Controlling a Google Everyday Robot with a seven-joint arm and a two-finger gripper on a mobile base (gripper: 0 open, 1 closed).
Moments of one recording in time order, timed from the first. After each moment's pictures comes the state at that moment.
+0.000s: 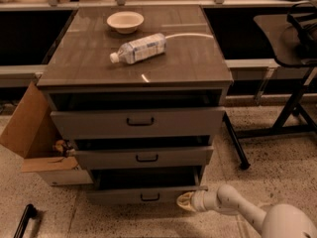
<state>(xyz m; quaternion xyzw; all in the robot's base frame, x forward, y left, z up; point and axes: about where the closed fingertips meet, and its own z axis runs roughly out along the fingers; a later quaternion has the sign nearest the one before) 0.540 -0.122 0.149 -0.56 0.70 0.26 0.36</state>
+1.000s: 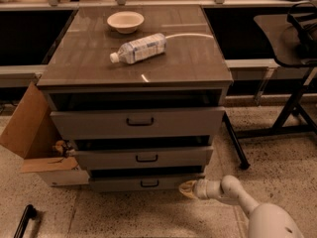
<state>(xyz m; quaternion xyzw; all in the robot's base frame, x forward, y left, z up) 0.604 -0.141 0.160 -0.53 0.69 0.26 0.41</state>
